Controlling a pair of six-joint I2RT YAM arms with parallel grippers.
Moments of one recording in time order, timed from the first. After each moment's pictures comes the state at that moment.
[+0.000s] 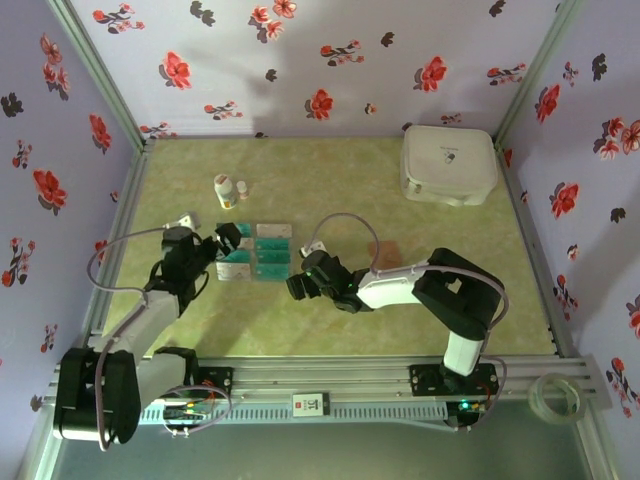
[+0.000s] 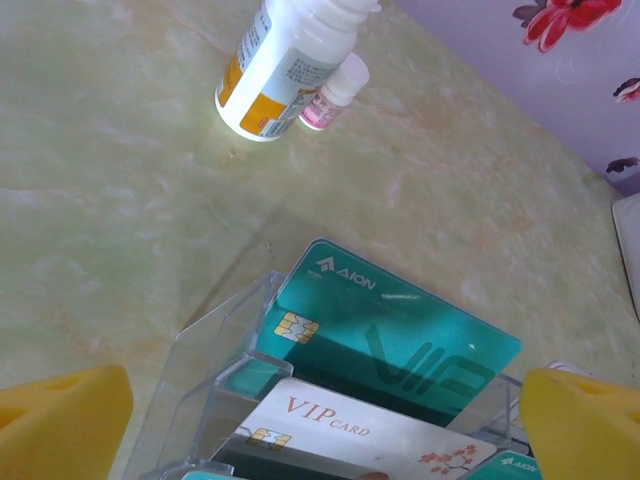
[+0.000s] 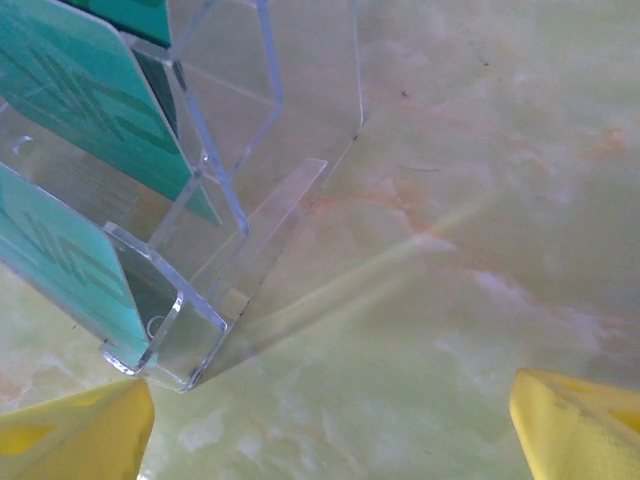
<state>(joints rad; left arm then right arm) -0.15 1.07 0.40 0.14 0.12 -0.62 1.03 1.79 0.81 0.18 0.24 0.43</state>
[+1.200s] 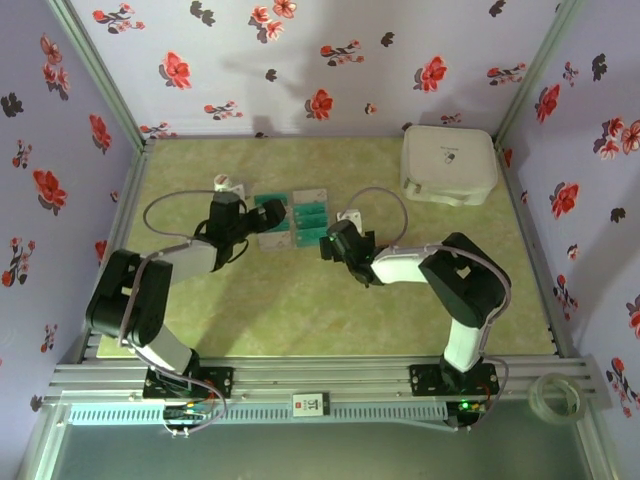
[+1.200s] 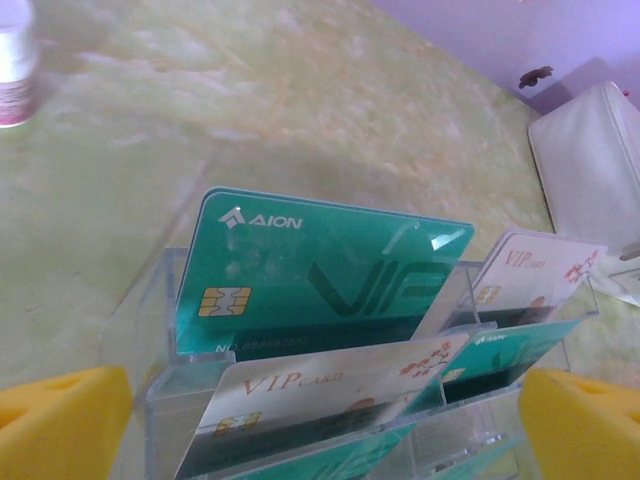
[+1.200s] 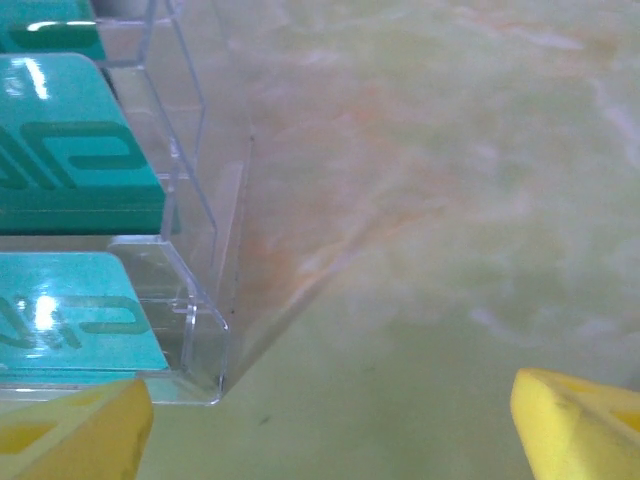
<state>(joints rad) -0.37 1.62 0.76 0.35 0.16 -0.62 0.75 1.81 0.85 0.17 0.41 0.44</state>
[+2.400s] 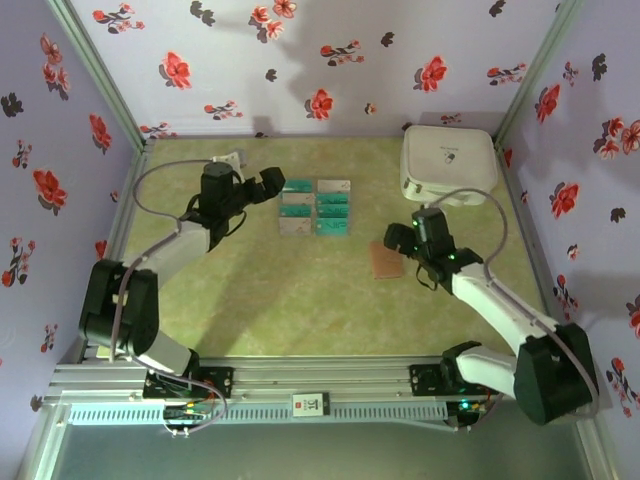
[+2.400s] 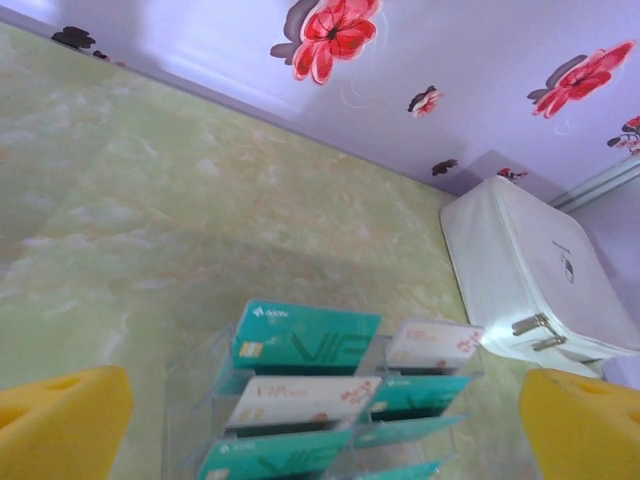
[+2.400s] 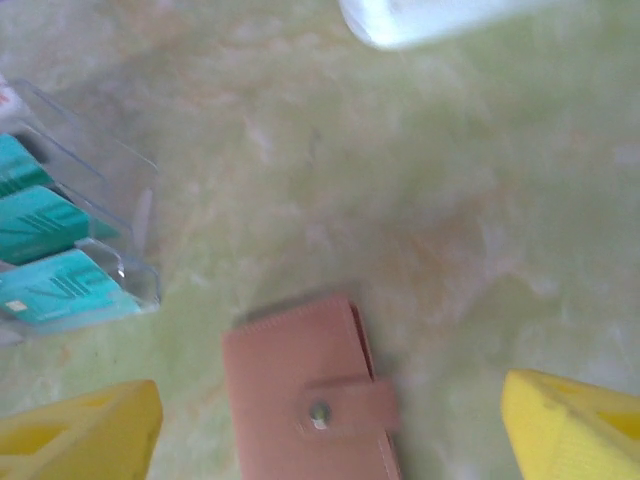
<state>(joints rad) -0.35 1.51 0.96 0.17 0.18 -0.61 0.35 1.11 0.63 -0.32 0.10 0.62</state>
